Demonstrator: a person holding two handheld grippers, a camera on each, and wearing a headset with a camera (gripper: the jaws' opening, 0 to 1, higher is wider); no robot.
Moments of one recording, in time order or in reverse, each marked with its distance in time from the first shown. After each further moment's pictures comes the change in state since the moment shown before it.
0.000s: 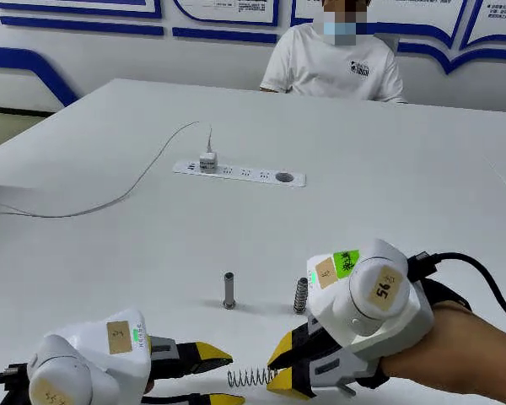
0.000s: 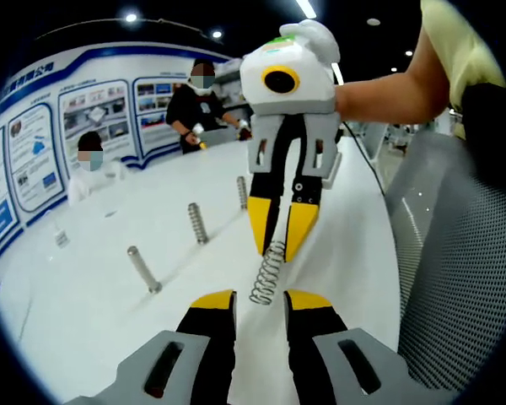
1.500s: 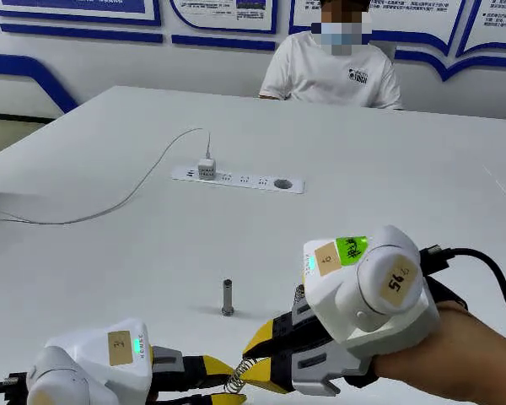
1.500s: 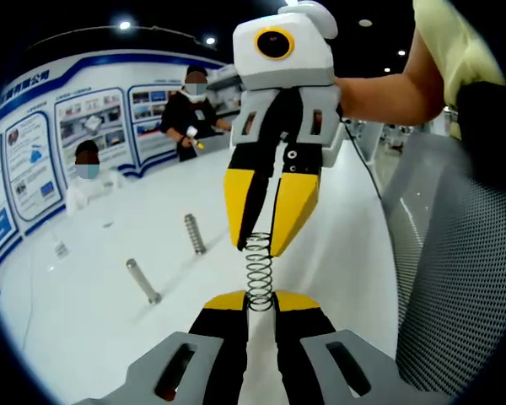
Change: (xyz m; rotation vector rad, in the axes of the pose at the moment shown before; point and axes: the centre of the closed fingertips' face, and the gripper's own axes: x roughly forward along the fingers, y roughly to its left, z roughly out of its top) left arm 0.000 -0.001 0.008 0.023 -0.029 -0.005; right arm -0.016 0.001 0.051 -0.016 -0.156 -0.050
